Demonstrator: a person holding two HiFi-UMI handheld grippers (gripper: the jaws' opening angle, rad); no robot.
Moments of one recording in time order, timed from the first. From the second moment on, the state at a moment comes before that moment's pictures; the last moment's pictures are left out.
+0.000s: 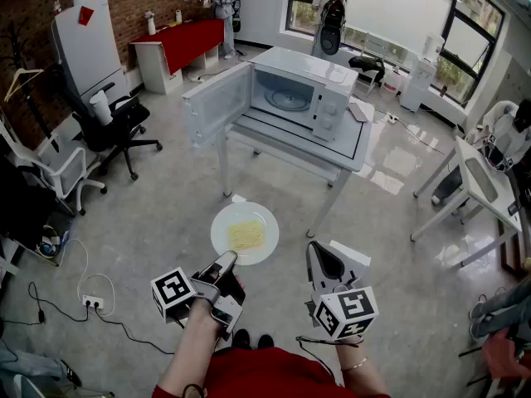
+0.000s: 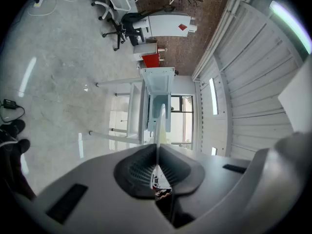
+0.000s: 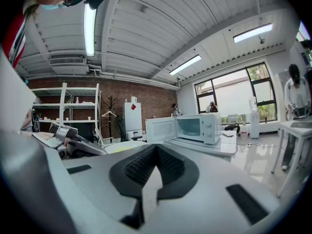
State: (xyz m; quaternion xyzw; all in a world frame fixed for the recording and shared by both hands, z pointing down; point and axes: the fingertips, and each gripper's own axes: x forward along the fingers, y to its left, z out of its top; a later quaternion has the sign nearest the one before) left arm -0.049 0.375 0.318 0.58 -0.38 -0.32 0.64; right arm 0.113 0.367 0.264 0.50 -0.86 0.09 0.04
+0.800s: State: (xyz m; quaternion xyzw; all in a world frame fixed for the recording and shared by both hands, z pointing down) left arm -0.024 0.356 0.317 0.58 -0.39 -0.32 0.63; right arm 0.150 0.361 0.276 0.49 -0.86 0.11 0.03
